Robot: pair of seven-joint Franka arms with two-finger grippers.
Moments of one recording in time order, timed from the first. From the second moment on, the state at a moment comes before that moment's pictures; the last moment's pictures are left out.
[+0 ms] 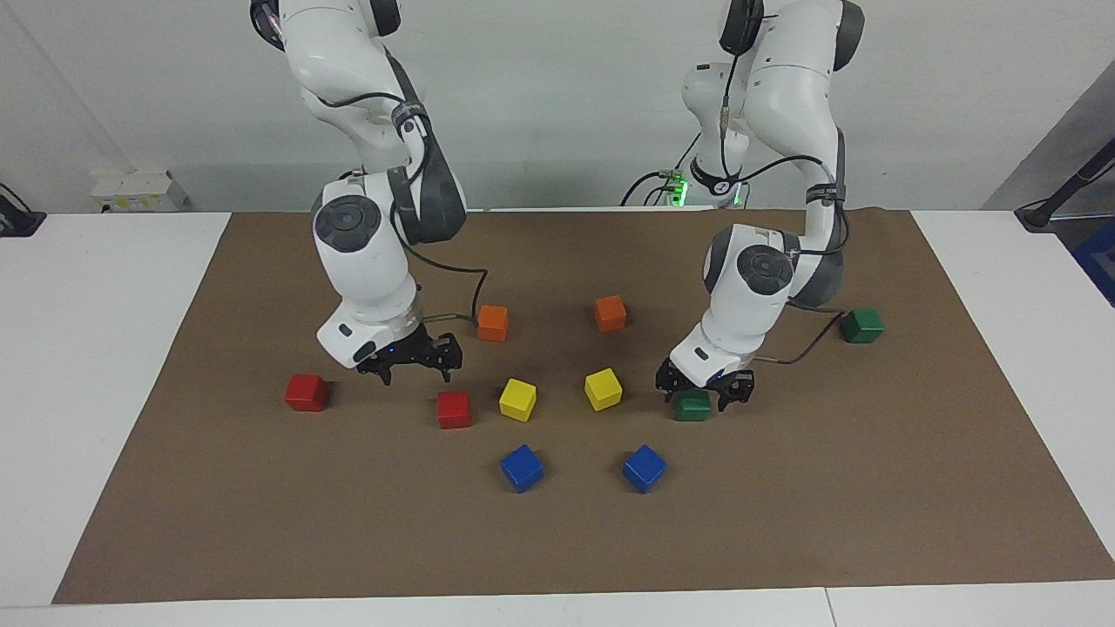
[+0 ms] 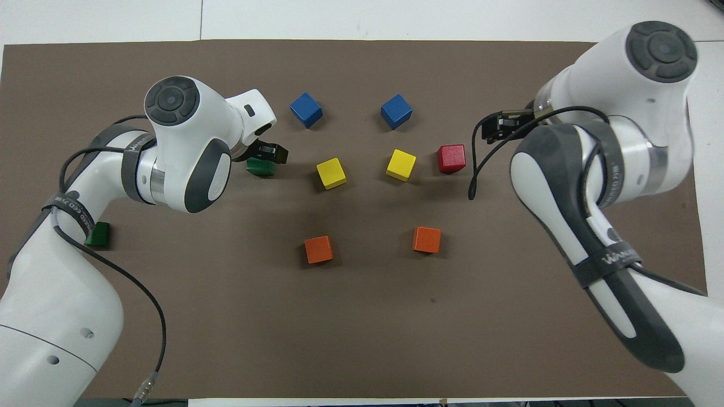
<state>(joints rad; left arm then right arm) -0.24 0.46 -0.12 -1.75 0.02 2.29 -0.12 0.23 0.40 0.00 -1.61 0.02 2.03 0.23</state>
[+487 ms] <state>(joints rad) -0.24 0.46 -0.12 -1.80 0.02 2.36 -0.16 0.26 0.49 0.00 -1.56 0.01 2.03 0.23</state>
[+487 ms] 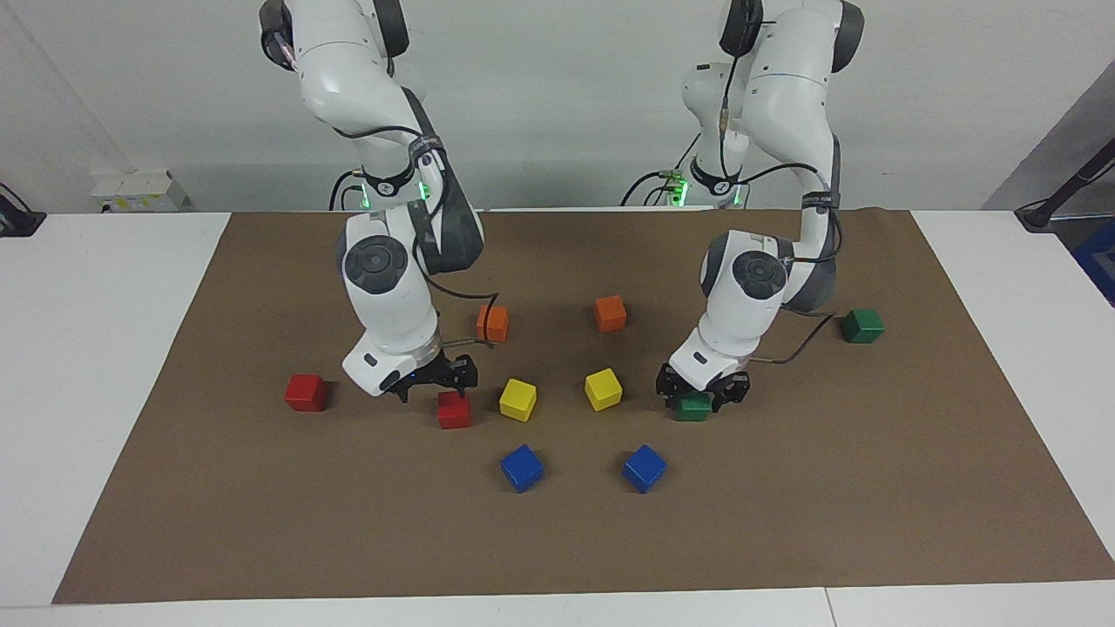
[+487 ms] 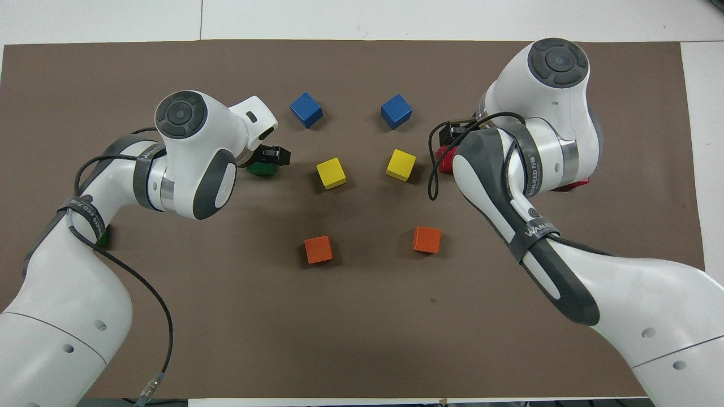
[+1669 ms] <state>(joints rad) 0.03 0.14 -0.10 -1.76 0.02 1.90 0.03 0.29 0.55 0.00 -1.64 0.01 2.21 0.23</state>
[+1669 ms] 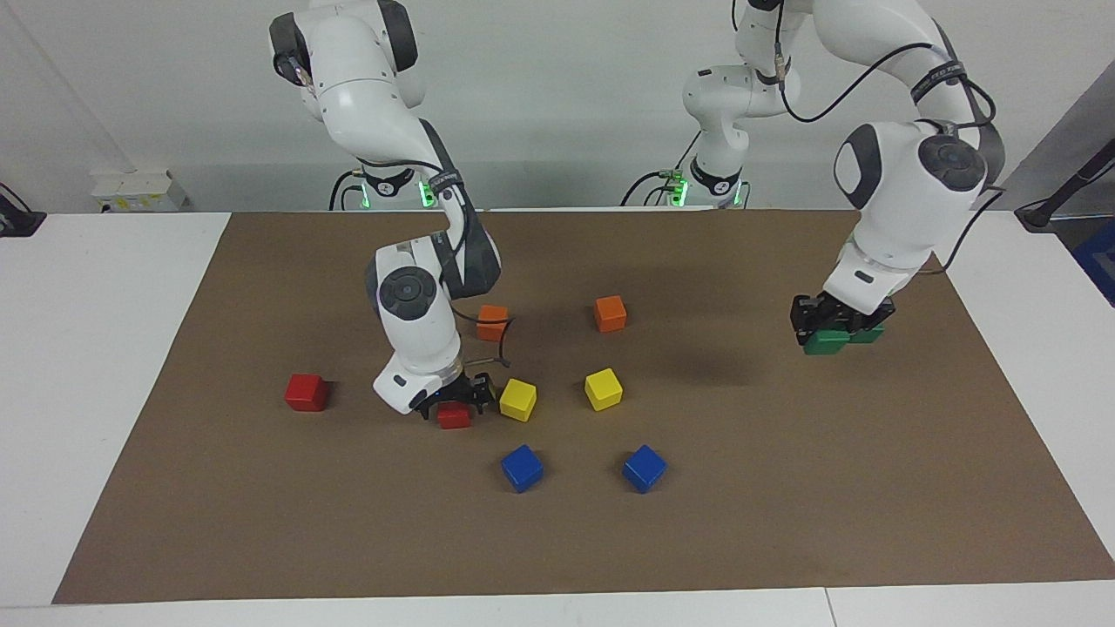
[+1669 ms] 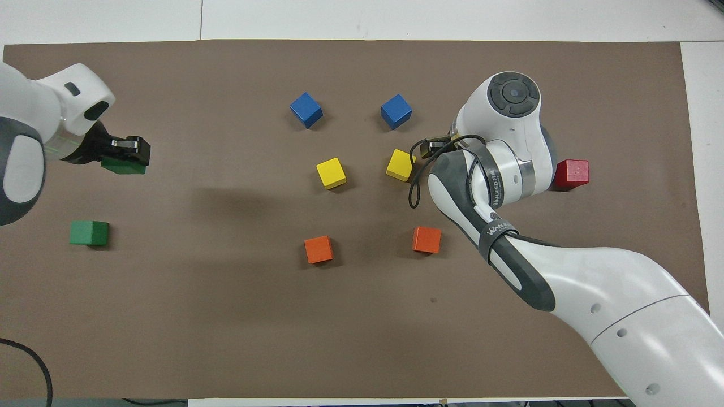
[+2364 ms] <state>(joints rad) 0.37 -0.04 -0.09 -2.08 -0.04 2.09 0.47 0.29 0.51 -0.01 -1.63 0.01 2.13 0.23</state>
